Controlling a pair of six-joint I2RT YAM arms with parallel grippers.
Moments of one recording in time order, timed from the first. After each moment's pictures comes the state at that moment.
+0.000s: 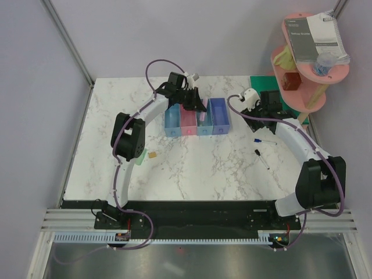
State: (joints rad) left arm -0.44 2.32 1.96 -0.36 0.63 -0.38; right arm 0.15 1.50 1.16 -0.45 -0.03 -0.52
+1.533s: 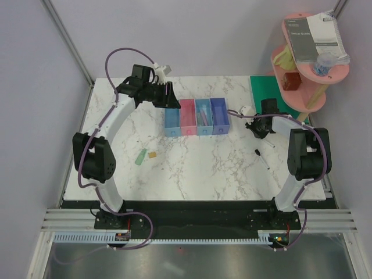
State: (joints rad) left arm -0.30 1.83 1.68 -0.60 0.60 -0.18; right arm 0.02 1.81 1.11 -0.40 -0.16 -0.85
